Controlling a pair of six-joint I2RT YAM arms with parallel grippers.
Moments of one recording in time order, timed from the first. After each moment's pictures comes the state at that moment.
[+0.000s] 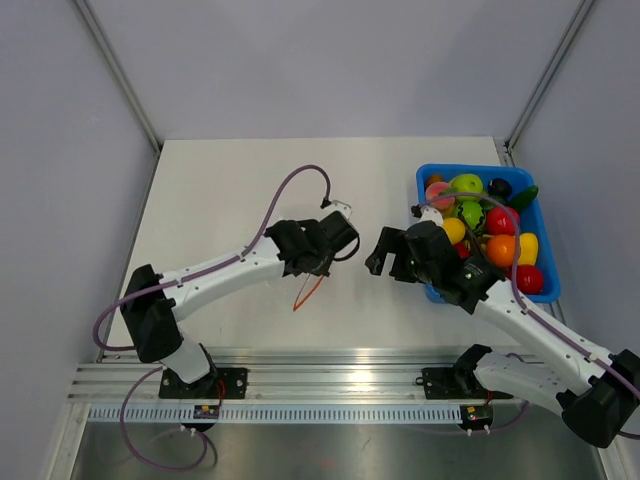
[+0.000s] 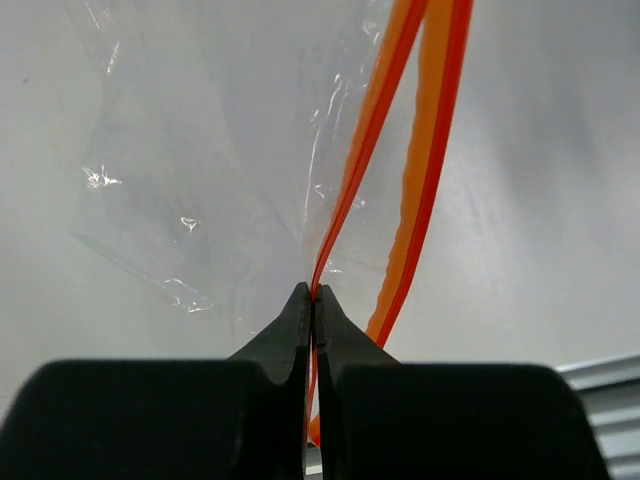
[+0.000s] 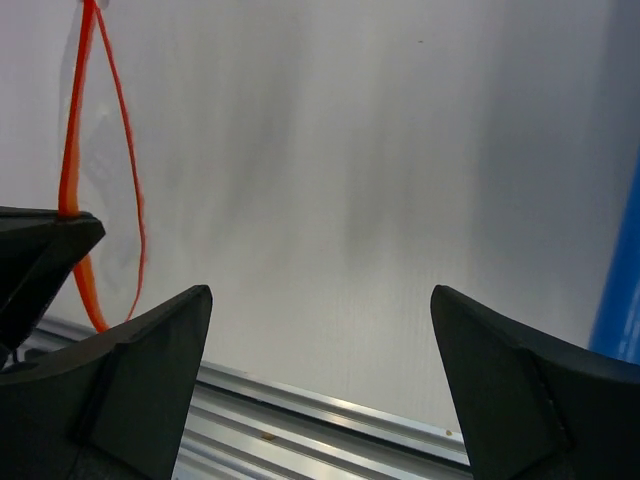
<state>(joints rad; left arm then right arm) -1.01 1.60 1.36 -0.92 -0.49 -0.49 0.70 0.99 0.85 -0.58 0.19 0.75</state>
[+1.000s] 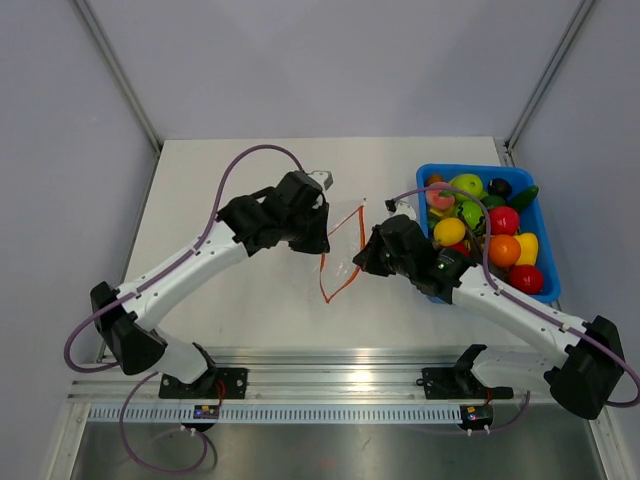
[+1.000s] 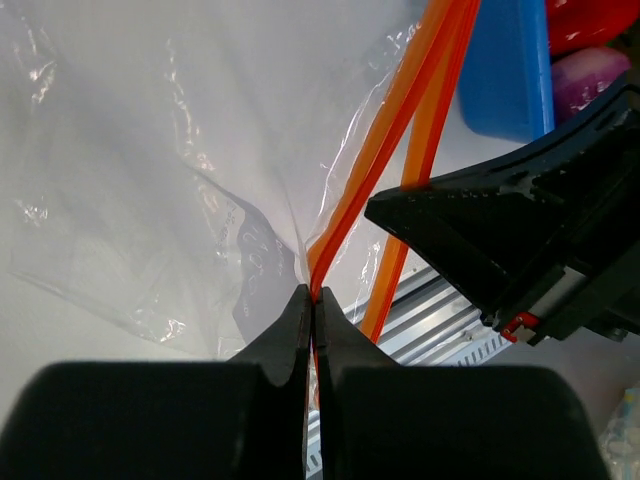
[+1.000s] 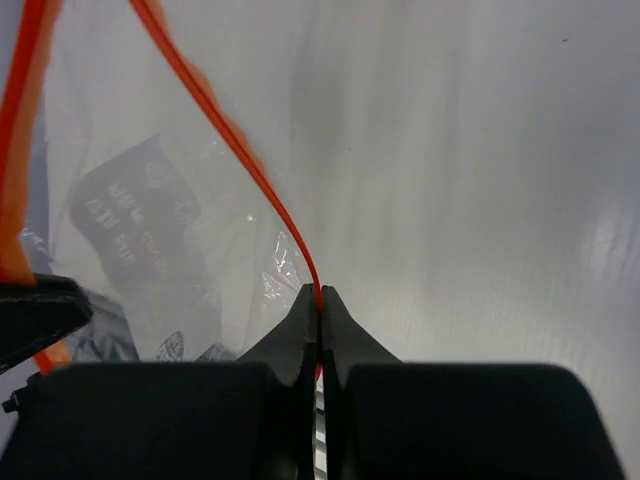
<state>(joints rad) -0.84 1.47 1.49 -0.88 0.02 -0.58 0.79 1.16 0.89 -0.37 0.11 0.86</state>
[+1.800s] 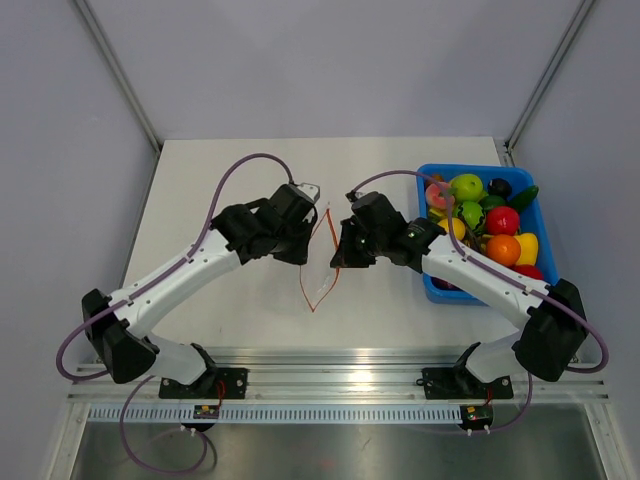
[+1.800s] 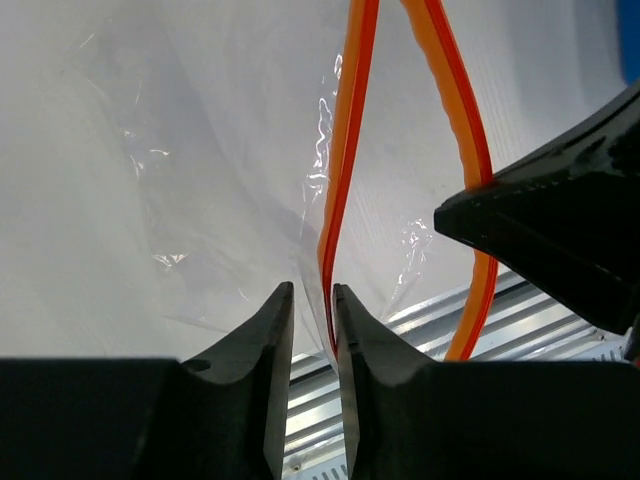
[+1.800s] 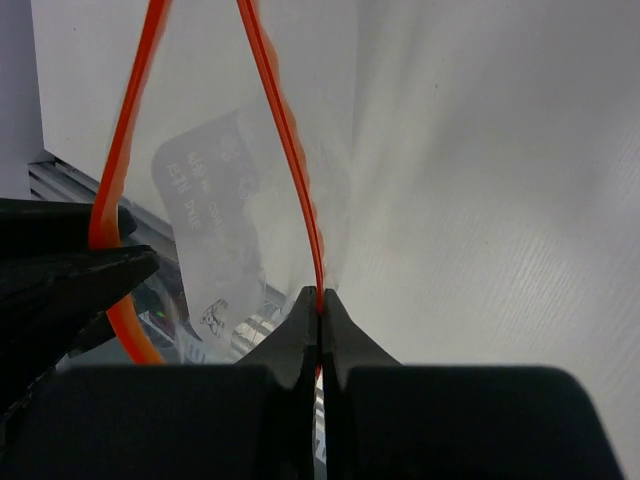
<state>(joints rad) -0.83 1.39 1.41 -1.00 -0.14 -0.45 0.79 1.43 1.18 -0.55 -0.14 0.72</state>
